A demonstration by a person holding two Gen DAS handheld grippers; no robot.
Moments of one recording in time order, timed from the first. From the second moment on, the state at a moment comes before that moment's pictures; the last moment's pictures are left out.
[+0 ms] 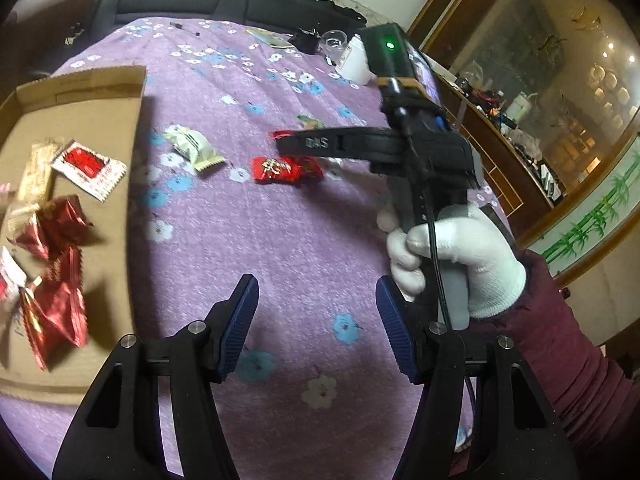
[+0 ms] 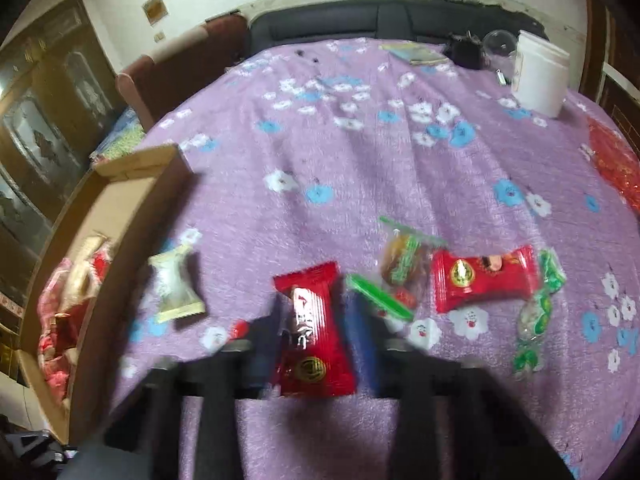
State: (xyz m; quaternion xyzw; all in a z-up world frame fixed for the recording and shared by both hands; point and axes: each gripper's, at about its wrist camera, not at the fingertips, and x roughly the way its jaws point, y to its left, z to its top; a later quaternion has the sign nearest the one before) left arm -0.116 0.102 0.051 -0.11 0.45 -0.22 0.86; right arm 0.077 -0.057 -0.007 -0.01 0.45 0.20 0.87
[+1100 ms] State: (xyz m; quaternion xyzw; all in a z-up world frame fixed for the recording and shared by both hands) left arm -0.008 0.043 0.028 0.04 0.44 -0.17 0.88; right arm 0.036 -0.136 -0.010 0.09 0.44 0.22 0.86
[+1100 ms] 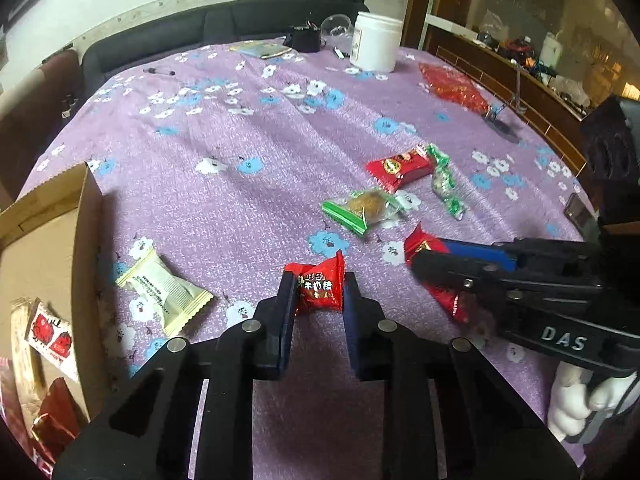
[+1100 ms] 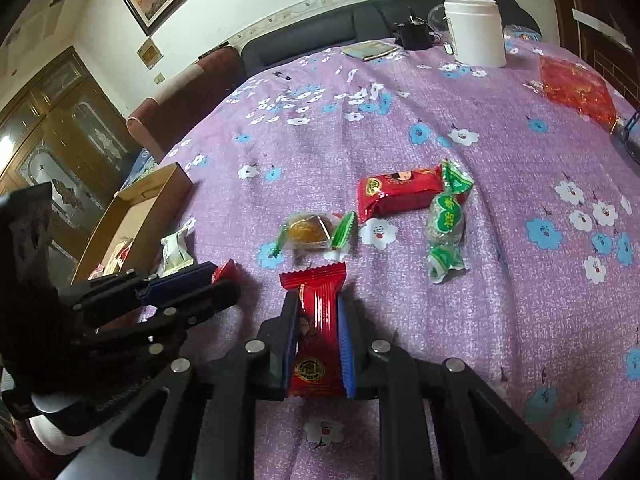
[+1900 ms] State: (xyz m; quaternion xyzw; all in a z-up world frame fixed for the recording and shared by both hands) left arm -0.048 0.264 0.081 -0.12 0.40 -0.02 0.91; right arm 0.015 -0.086 0.035 0.06 0.41 0.26 0.87
